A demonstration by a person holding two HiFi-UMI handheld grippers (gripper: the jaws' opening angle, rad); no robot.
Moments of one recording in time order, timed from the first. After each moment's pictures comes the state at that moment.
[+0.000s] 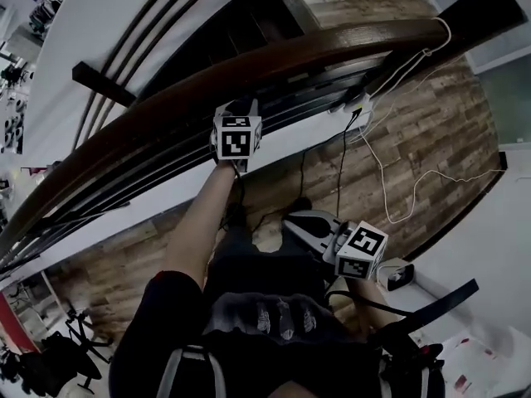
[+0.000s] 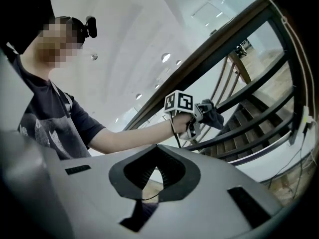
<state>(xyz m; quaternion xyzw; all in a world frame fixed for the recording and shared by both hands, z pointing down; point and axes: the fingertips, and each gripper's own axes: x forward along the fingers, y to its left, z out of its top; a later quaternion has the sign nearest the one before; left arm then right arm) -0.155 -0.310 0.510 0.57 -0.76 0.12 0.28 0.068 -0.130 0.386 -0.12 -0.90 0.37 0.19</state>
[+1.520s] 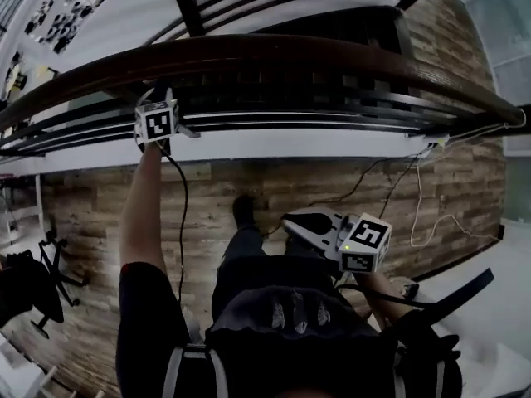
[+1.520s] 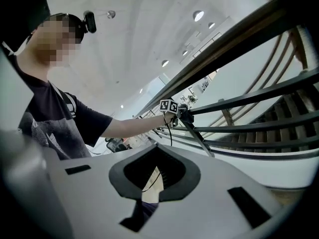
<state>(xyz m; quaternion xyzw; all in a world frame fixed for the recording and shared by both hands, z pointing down) -0.531 0.444 0.499 0.27 -0.90 0.19 0.28 -0.104 0.353 0.362 -0.30 -0.87 0.28 0.28</state>
